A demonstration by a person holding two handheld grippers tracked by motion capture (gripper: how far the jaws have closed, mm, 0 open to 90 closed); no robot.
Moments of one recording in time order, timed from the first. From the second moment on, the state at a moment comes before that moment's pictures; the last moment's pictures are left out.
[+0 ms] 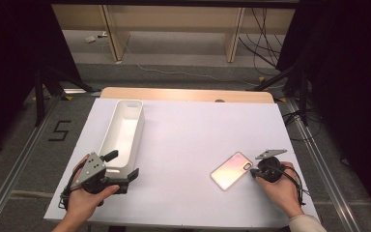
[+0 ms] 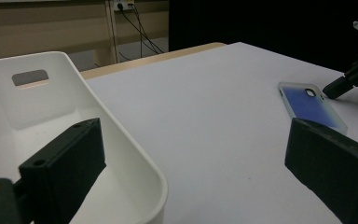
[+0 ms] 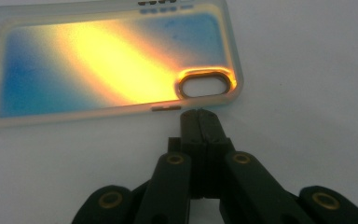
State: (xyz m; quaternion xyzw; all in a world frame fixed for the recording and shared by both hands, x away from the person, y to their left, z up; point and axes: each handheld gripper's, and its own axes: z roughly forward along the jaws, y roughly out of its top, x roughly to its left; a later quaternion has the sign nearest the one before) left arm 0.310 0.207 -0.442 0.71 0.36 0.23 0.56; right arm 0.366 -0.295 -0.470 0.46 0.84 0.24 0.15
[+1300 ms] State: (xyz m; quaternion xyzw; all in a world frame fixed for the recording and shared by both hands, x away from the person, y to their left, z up) left arm 0.309 0.208 -0.440 0.71 0.36 0.24 0.56; right arm 0.392 -0.284 -0.466 0.46 0.85 0.22 0.13
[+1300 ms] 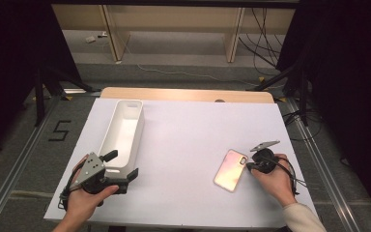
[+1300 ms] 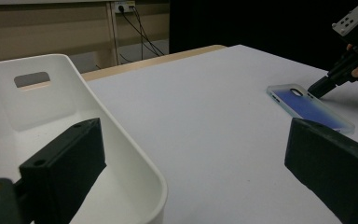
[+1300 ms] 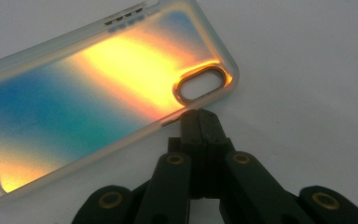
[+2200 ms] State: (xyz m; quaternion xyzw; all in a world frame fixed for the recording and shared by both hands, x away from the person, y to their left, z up) left arm 0.310 0.209 -0.441 0.71 0.36 0.23 0.56; right arm 0.405 -0.269 -0.466 0.45 0.85 0.22 0.14
